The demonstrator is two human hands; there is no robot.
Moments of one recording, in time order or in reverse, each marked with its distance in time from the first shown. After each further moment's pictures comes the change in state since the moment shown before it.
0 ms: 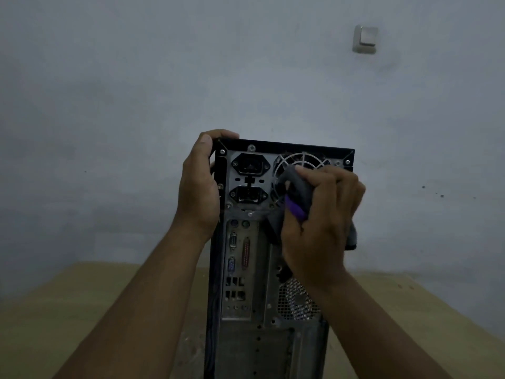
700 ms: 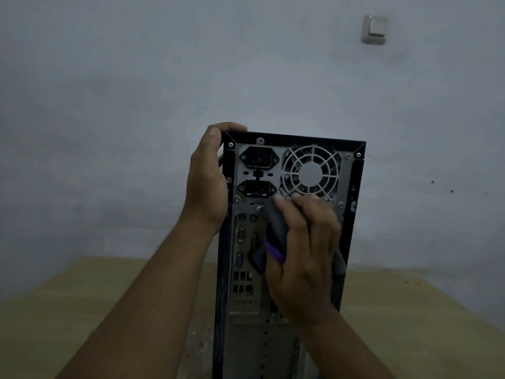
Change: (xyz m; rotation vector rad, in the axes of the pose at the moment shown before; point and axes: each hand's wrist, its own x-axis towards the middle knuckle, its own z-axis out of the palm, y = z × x) left_hand 0.001 0.000 -0.002 0.006 -0.029 0.035; right_hand -0.053 -0.020 0.002 -0.065 -0.116 -0.069
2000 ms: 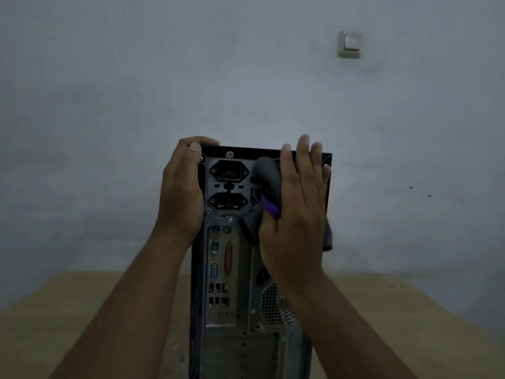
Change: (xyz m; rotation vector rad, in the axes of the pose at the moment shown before) left_hand -0.002 0.004 0.008 0.205 0.072 0.084; right_hand 0.061 0.012 -0.011 0.107 0.016 0.152
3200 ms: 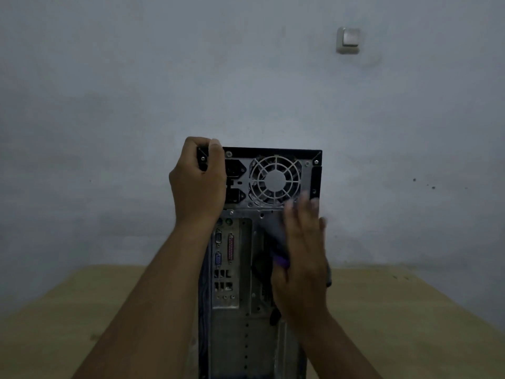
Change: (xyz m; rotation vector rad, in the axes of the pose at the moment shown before) left_hand -0.009 0.022 0.027 0.430 0.263 -0.017; right_hand -0.071 0.021 -0.025 0.022 -0.122 0.049
